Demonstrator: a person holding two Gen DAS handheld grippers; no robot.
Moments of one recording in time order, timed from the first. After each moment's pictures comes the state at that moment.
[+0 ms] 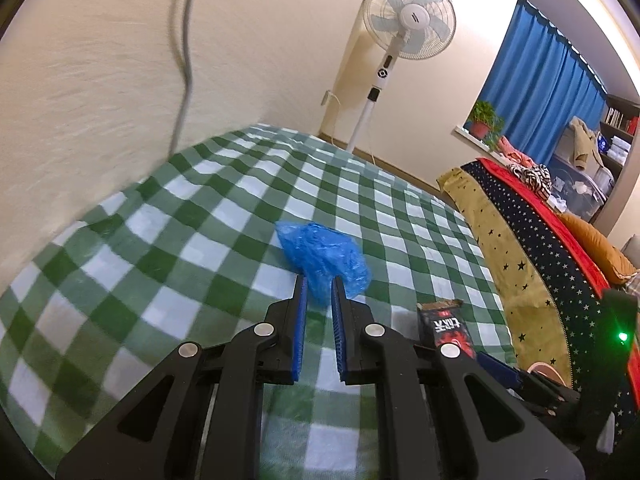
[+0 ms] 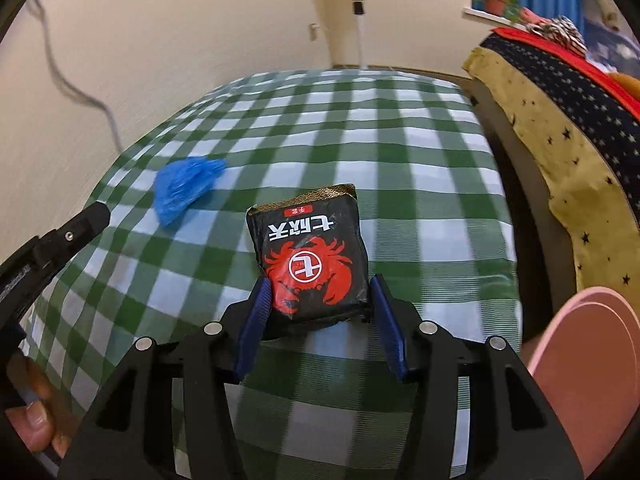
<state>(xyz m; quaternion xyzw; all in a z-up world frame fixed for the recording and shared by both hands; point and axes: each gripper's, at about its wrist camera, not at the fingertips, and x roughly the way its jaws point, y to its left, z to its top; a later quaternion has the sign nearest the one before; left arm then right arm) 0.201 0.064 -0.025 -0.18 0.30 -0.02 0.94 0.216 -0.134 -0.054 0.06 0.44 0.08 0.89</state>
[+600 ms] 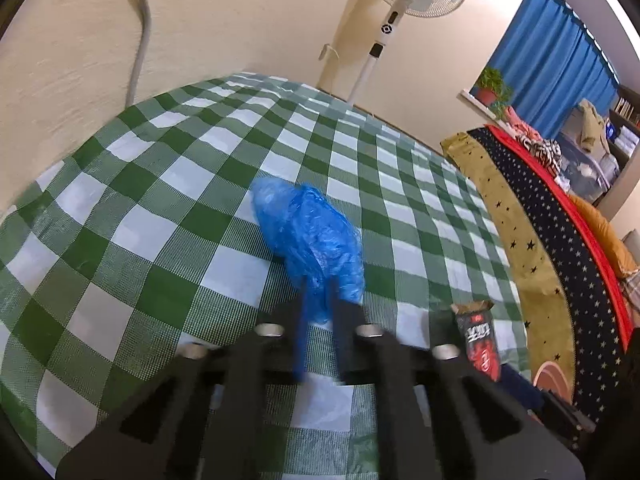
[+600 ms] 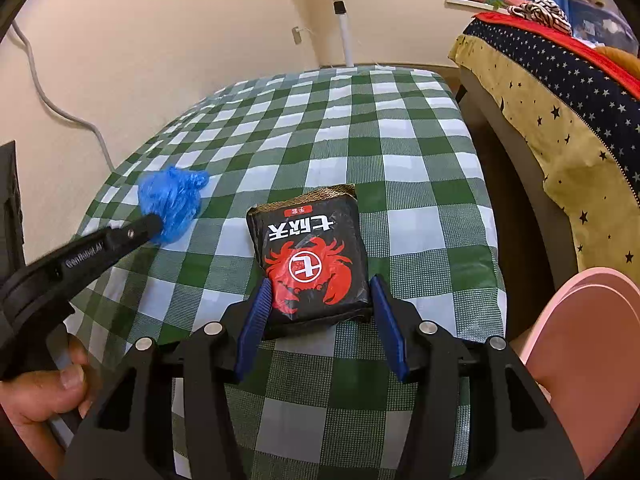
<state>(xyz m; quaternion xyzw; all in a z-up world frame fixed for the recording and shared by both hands) 0.249 0.049 -0.054 -0.19 0.37 -0.04 0.91 0.214 -0.151 -0.058 0.09 0.44 0.07 0.89</state>
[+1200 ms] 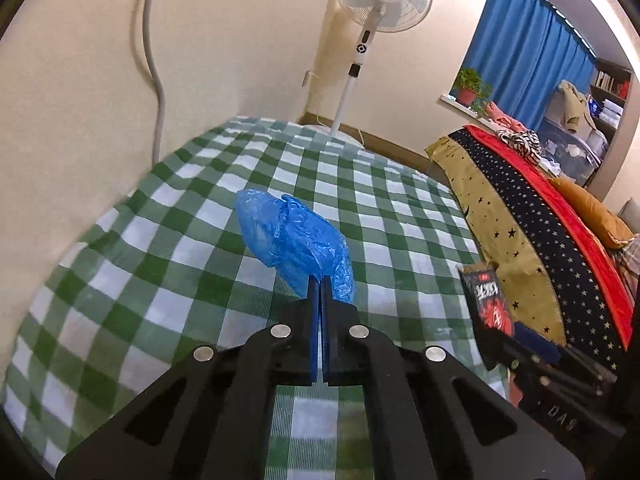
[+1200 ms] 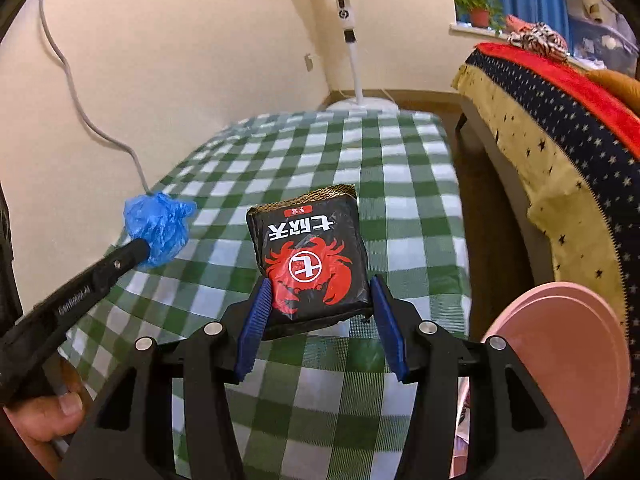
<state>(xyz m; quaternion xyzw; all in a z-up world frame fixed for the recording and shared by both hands) 0.187 0.051 0.005 -0.13 0.34 -0.05 0.93 0.175 -0.154 0.003 0.09 0.40 0.08 0.91</state>
